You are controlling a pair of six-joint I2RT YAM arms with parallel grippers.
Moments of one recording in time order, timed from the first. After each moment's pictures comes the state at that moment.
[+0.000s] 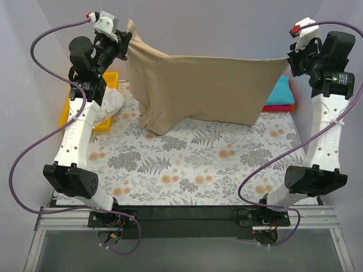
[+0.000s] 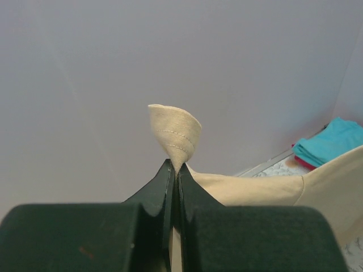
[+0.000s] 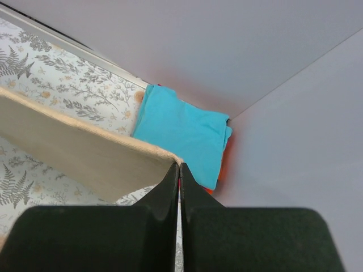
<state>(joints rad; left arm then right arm) -0.12 1.56 1.83 -0.01 0.38 0.07 -0.17 1.56 2.07 -0.82 -0.38 -0.50</state>
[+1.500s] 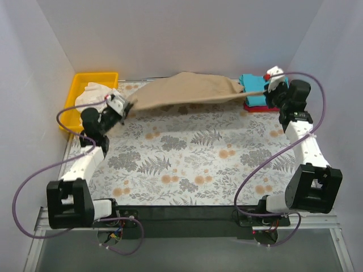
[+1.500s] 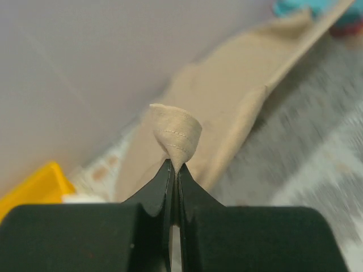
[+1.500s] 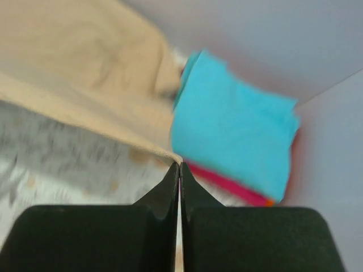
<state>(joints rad) 0.04 1.32 0.81 0.68 0.66 0.25 -0.12 1.41 1.21 -0.01 -0.40 -0.43</state>
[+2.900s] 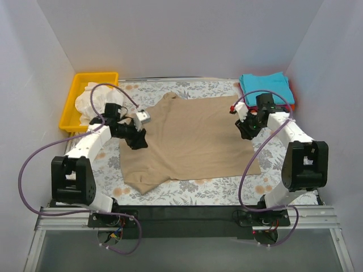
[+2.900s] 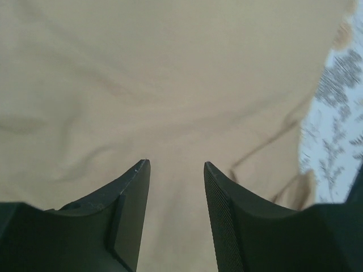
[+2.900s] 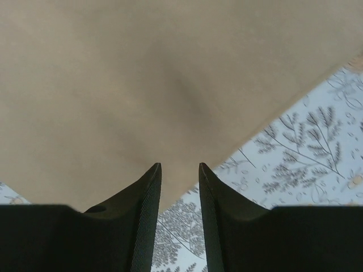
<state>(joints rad) -0.05 1.50 1.06 -0.67 0.80 0.75 0.04 1.60 1.16 -0.73 -0.39 -0.84</state>
